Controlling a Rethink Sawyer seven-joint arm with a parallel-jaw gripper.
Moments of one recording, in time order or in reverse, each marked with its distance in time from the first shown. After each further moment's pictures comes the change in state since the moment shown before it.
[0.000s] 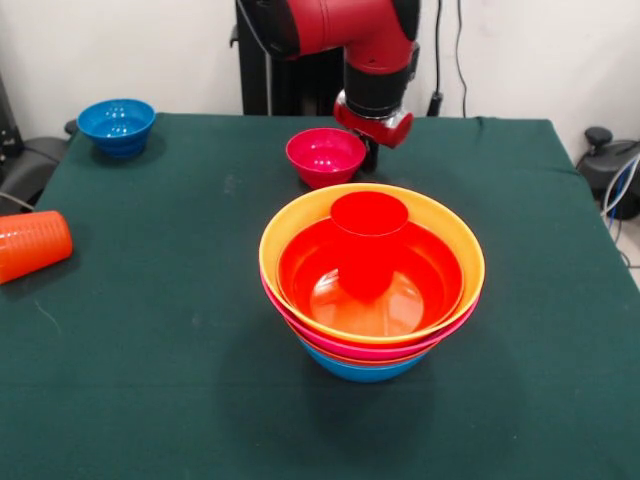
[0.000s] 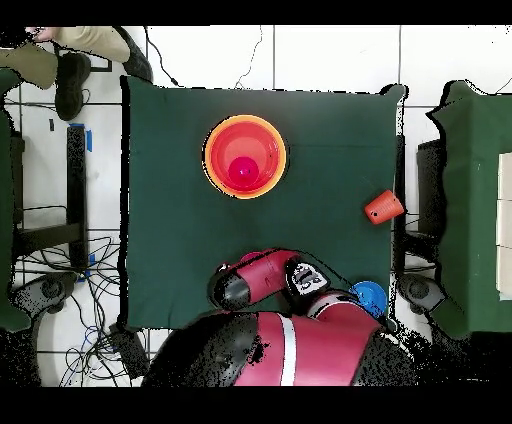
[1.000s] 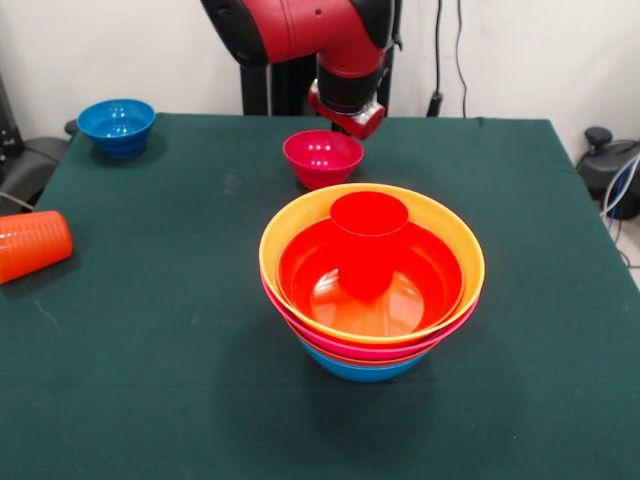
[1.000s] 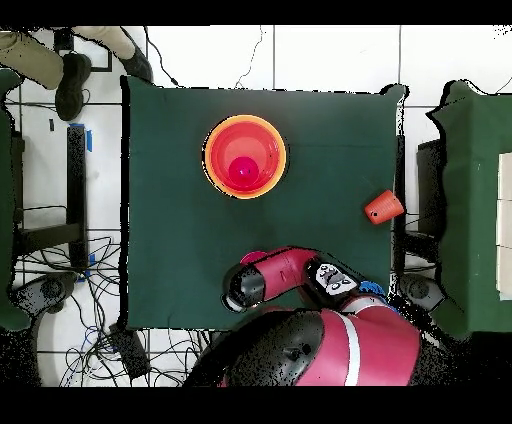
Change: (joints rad) arm -0.121 0.016 0.066 -0.006 -0.040 0.221 0.000
